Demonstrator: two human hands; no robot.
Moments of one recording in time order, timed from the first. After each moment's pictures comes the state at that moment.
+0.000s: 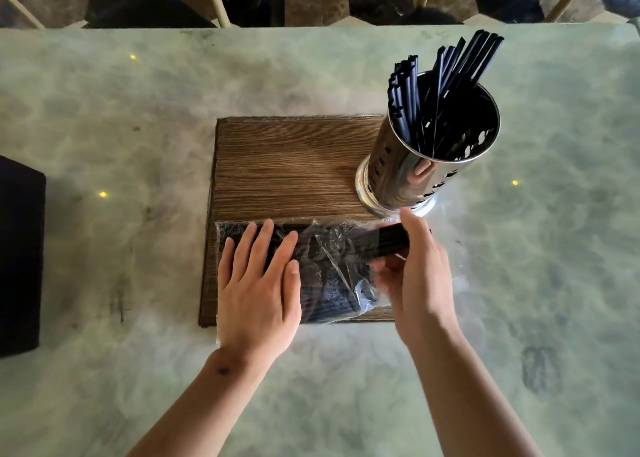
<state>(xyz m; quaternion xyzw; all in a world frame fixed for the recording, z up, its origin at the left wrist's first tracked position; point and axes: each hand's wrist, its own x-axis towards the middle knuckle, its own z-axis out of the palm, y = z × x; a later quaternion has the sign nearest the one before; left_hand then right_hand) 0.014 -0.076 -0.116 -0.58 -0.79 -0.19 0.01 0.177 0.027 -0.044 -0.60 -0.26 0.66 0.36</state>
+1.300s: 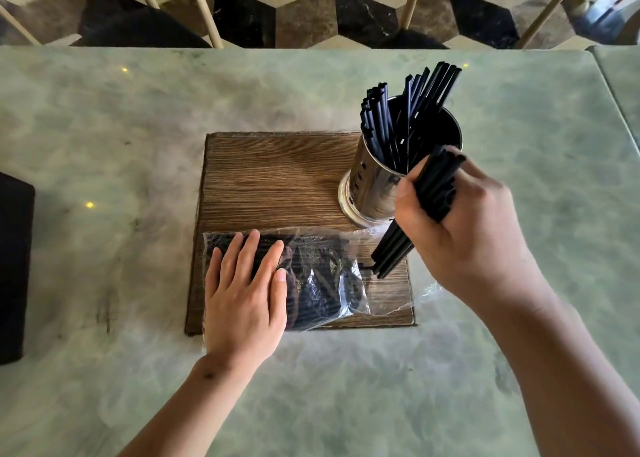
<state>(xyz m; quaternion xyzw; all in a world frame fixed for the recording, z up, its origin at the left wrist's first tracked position) 0.016 -0.073 -0.115 -0.58 -0.80 -0.17 0.01 0.215 0.079 0.036 -0.42 -0.82 0.19 0.34</state>
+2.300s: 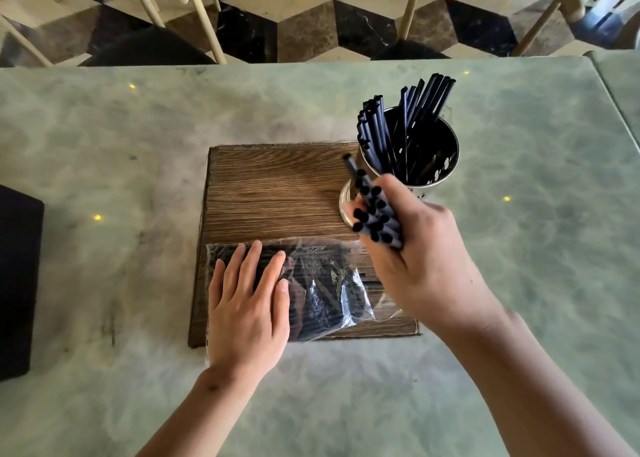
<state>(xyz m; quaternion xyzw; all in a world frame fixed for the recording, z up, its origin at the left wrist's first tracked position) 0.017 -0.073 -0.112 -0.58 -0.80 -0.17 0.00 0.195 0.063 0.027 -0.35 -0.82 0.32 0.32</state>
